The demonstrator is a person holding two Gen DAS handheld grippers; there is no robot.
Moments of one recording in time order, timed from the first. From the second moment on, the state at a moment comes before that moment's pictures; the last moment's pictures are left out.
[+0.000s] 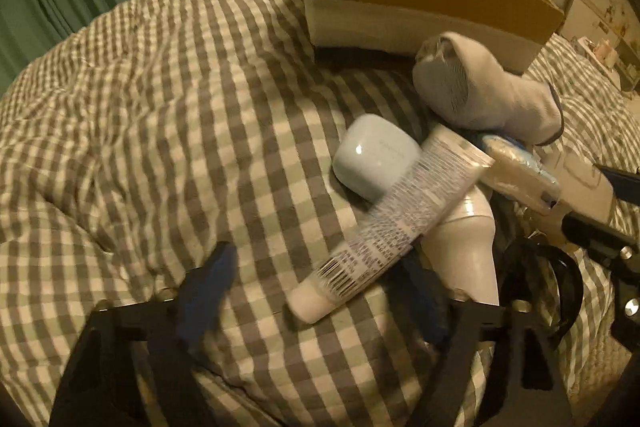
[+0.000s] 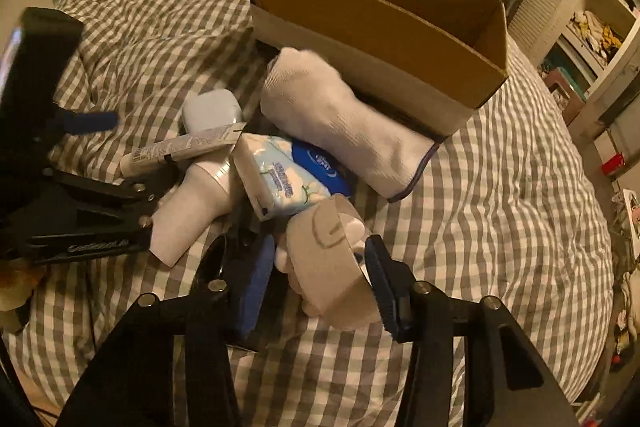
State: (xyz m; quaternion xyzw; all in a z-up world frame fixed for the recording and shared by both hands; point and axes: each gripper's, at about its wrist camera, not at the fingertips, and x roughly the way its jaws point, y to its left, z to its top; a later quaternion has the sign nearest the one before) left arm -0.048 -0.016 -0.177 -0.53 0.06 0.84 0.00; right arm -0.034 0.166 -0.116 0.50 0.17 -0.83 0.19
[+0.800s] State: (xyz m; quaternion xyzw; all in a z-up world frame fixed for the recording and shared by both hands) left arm -0.033 -0.003 -0.144 -0.50 0.08 0.86 0.02; right arm -0.036 0.188 -0.075 0.47 0.15 -0.85 0.19
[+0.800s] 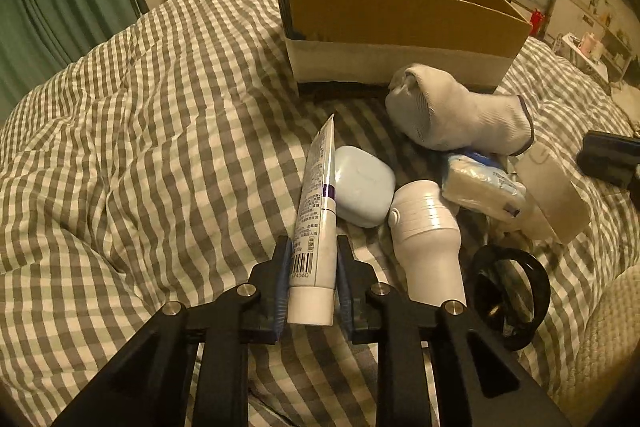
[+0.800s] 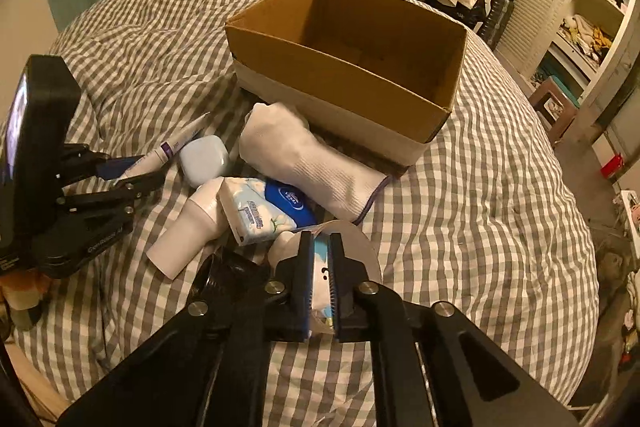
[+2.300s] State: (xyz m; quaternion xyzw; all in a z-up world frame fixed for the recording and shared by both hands) left arm -0.070 0.008 -0.017 -0.39 0.06 0.92 0.05; right arm -0.054 0.173 0.029 0.34 0.13 -0.90 0.23
